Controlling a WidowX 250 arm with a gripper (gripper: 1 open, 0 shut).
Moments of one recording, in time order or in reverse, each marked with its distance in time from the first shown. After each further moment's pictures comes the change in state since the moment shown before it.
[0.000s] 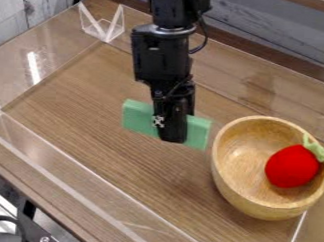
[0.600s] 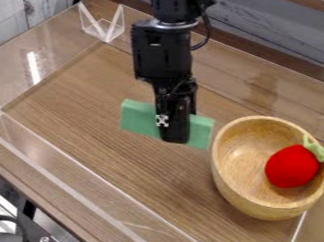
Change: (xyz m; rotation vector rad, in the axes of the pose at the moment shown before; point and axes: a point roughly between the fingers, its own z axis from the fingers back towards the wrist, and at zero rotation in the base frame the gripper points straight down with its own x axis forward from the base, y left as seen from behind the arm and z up) arm -0.011 0.014 0.007 0.009 -0.004 0.030
